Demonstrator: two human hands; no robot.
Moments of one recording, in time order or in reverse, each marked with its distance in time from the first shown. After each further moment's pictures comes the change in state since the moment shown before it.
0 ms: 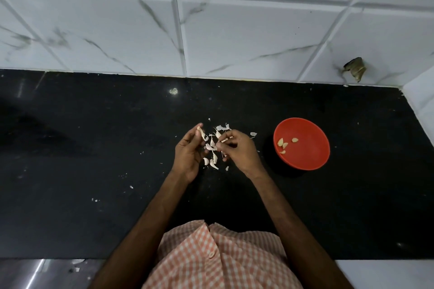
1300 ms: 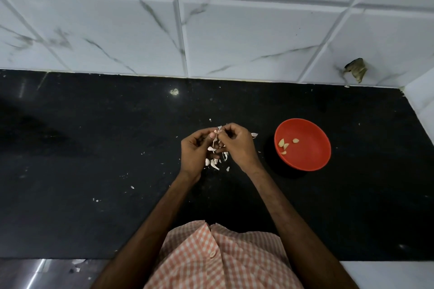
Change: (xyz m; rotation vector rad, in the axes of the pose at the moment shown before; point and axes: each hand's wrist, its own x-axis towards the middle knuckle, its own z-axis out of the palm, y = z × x) left_hand -0.006 -0.006 0.011 0.318 -0.075 0.252; right_hand 0.009 -0.012 0.007 0.076 0.052 -0.078
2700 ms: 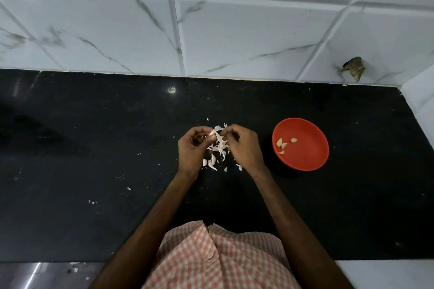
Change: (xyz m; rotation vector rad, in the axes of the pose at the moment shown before) left_hand 0.011 -0.008 -0.003 0.103 0.070 0.019; right_hand 0.002 0.002 -0.017 -0.389 0.062 -0.108
